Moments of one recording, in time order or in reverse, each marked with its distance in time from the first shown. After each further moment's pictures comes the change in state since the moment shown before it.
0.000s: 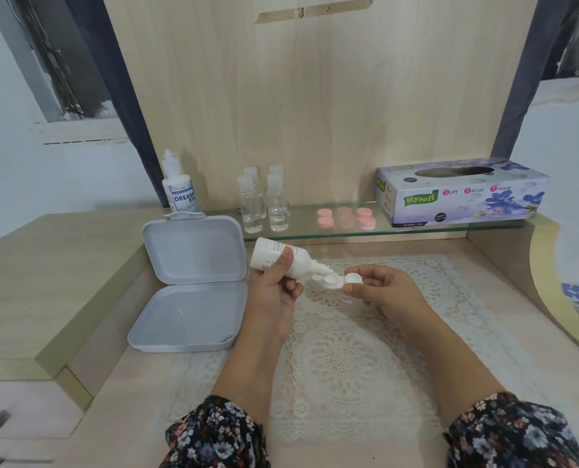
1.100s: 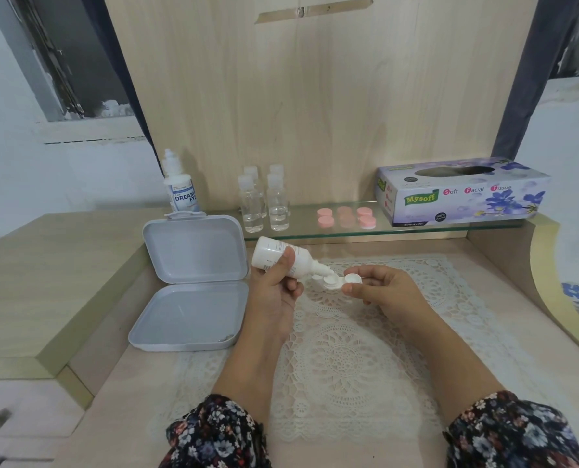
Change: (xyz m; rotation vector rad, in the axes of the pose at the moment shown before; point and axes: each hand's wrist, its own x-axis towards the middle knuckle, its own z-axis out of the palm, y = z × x) left_hand -0.001 0.000 0.001 0.000 -0.007 0.020; right_hand -0.004 -0.002 0.001 -0.007 -0.005 0.016
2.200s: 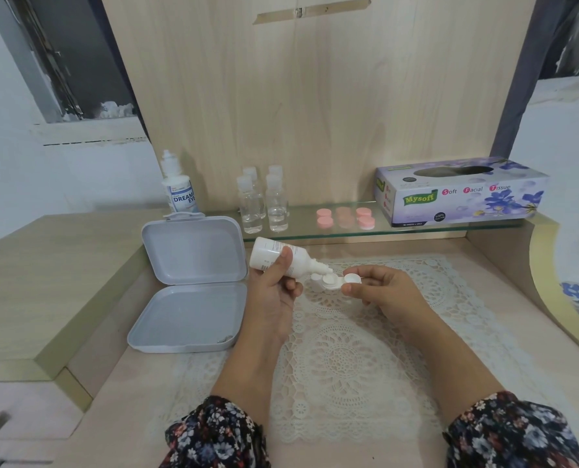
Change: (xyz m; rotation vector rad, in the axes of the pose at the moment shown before) left_hand -0.001 0.001 0.001 -0.003 0.008 -0.002; right_hand -0.001 -0.002 0.000 -0.007 -0.002 -0.001
